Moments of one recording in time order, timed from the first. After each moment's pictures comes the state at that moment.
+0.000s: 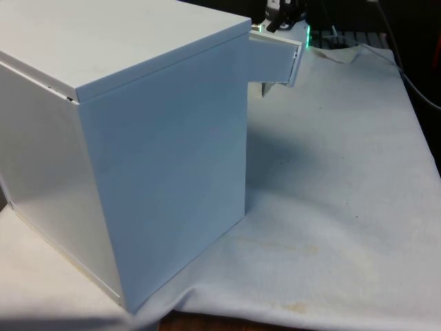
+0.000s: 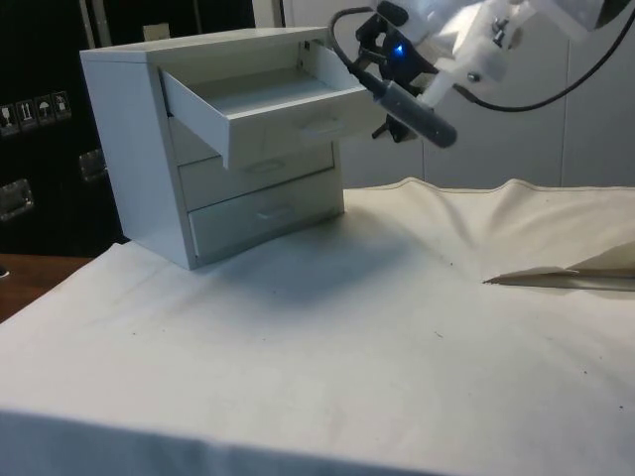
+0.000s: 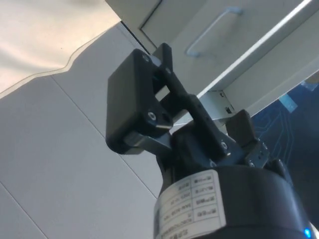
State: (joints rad) arm 0.31 -0.52 -0.11 -2.90 -1.65 2.35 0.66
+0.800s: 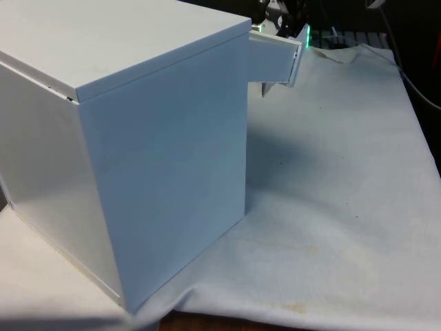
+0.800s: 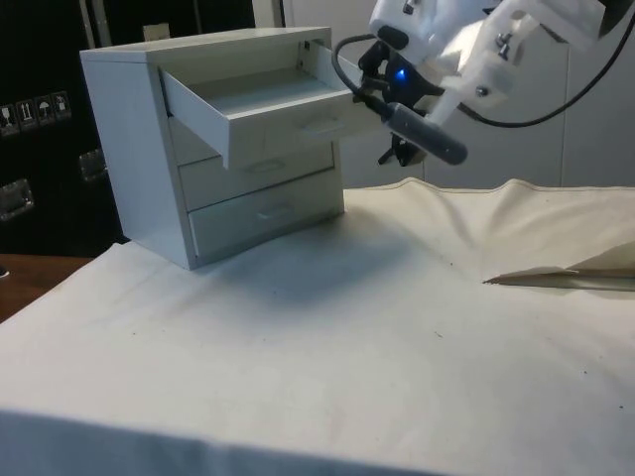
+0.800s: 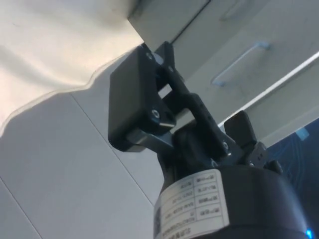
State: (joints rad) arm 0.31 -0.45 -0.14 -2.89 -1.65 2.42 0.69
